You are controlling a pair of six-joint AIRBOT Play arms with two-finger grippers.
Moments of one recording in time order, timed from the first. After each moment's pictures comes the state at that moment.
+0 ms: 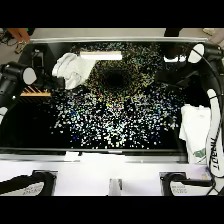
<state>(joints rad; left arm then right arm) -0.25 -1.34 1.42 1.71 -1.06 -1.78 0.08 -1.51 1.70 -1.42 1.43 1.74</state>
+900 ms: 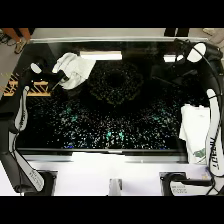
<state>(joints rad) 0.08 -2.09 1.97 1.15 -1.00 -1.87 0.08 -1.51 1.70 -1.29 1.33 1.75</state>
